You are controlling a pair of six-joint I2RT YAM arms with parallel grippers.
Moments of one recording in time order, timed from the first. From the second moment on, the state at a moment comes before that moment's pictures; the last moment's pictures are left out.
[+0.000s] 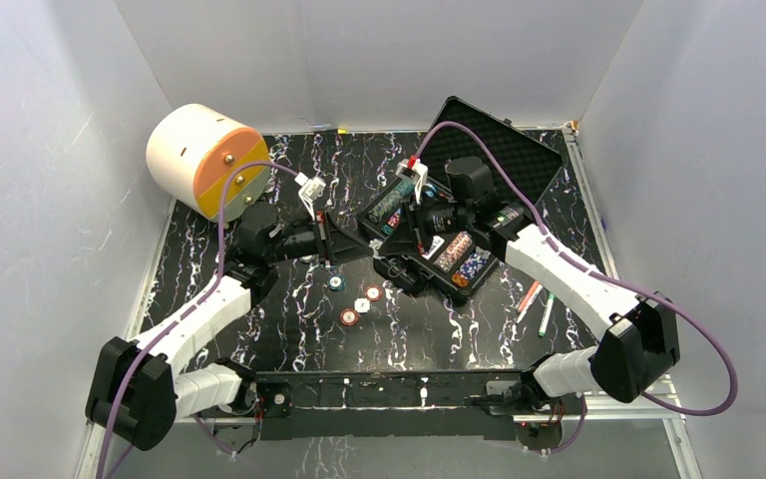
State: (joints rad) left arm -0.45 1.13 0.66 0.41 0.88 -0.78; right arm 0.64 1.36 1.15 -0.29 -0.84 0.26
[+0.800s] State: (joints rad) left arm -0.45 0.98 0.69 -0.08 0.39 -0.58; right arm 0.47 1.36 1.13 -0.64 0.02 -0.27
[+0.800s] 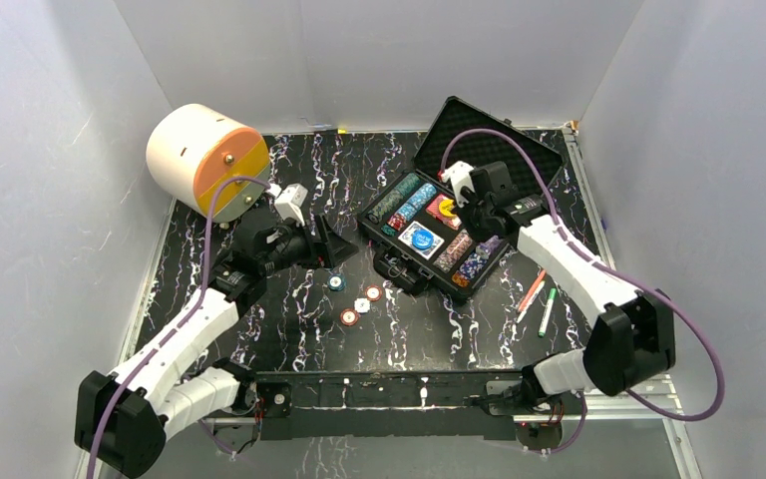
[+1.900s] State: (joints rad) left arm -0.45 0.99 0.69 -0.13 0.38 -0.58; right arm 0.40 1.53 1.15 -0.79 0.06 -0.37
